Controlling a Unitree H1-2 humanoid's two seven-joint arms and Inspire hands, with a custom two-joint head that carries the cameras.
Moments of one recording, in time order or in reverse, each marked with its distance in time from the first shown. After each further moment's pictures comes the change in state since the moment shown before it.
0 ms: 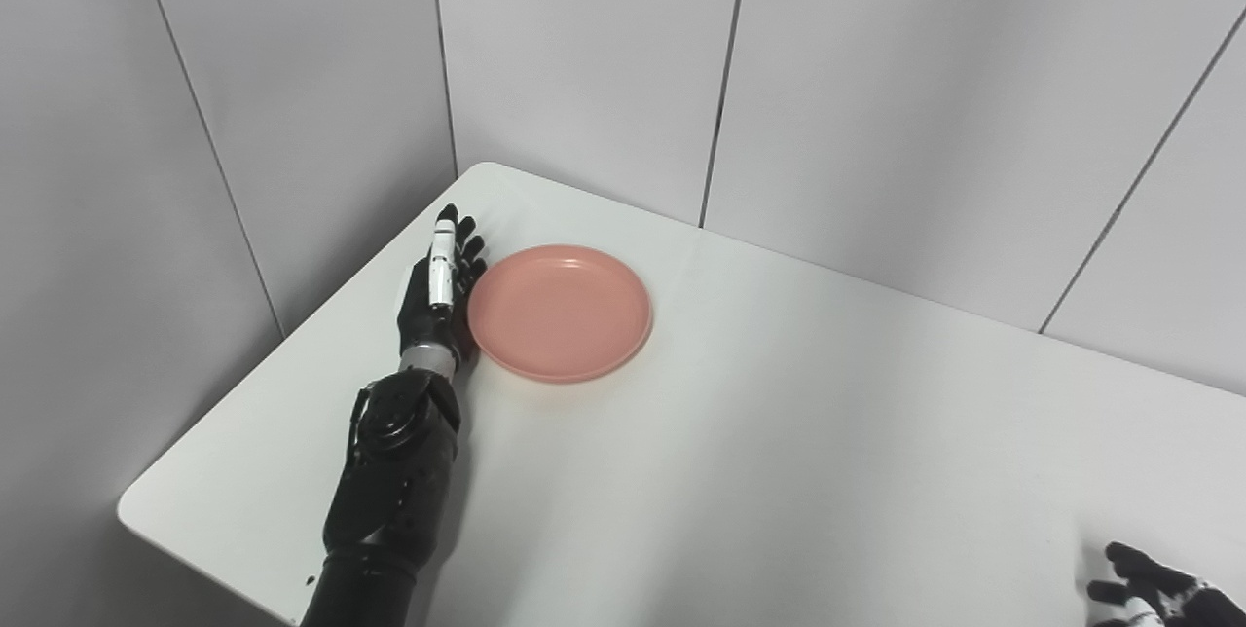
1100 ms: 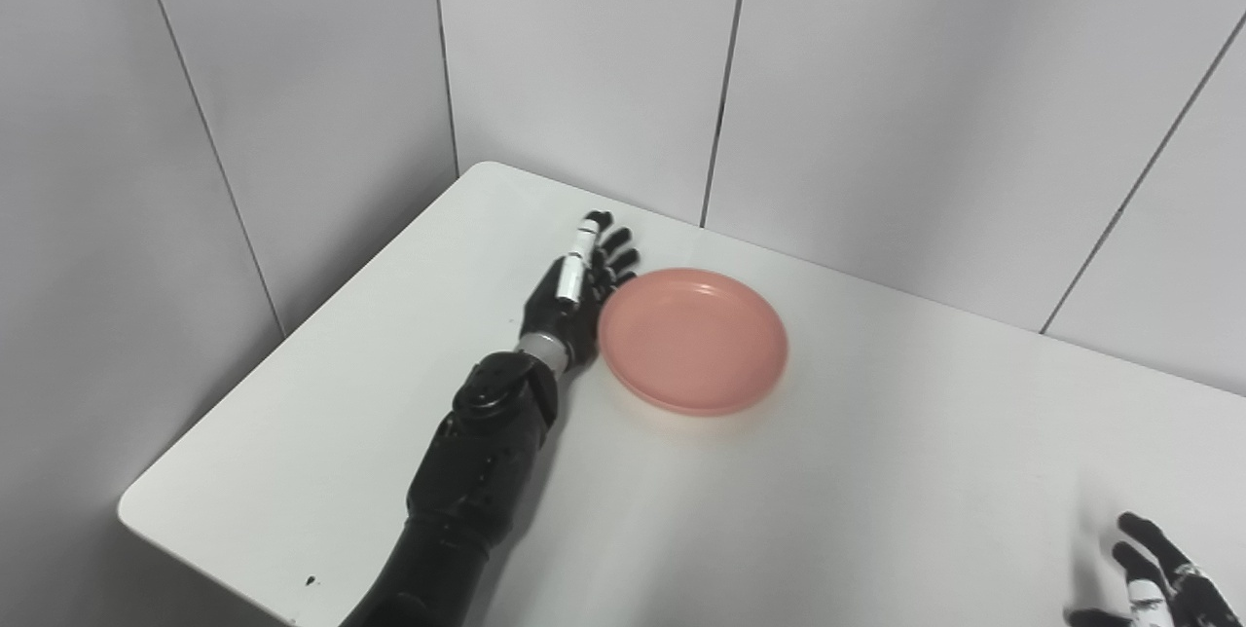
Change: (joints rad) left arm -0.100 -0.065 -0.161 0.035 -0.034 0.153 -0.116; right arm 0.017 0.026 0.034 -0.055 -0.041 0.035 -0.008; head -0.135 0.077
